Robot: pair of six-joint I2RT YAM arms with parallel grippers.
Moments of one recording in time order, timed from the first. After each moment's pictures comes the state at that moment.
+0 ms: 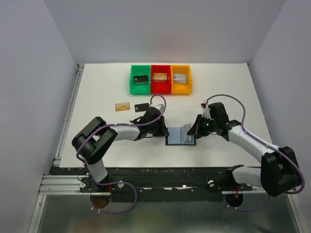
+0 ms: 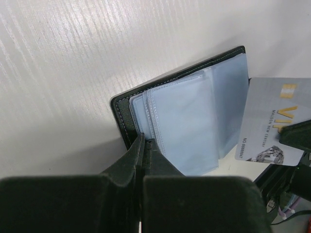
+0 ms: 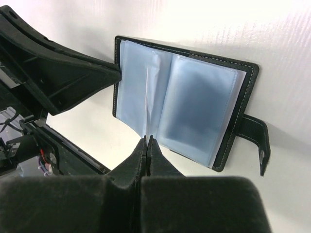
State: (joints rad) left arm -0.76 1.73 0.79 0.21 0.19 -0.74; right arm 0.35 1.26 0.63 -0.25 -0.44 0.53
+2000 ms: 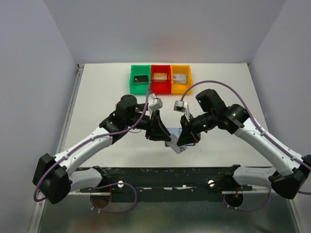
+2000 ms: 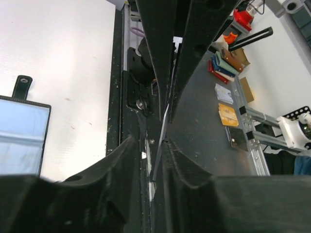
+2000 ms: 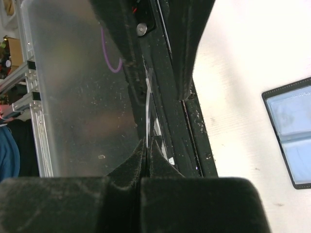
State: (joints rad) left arm -0.68 1.15 0.84 0.09 1.06 -0.37; right arm 0.73 1.19 1.24 -0.94 -0.77 -0.07
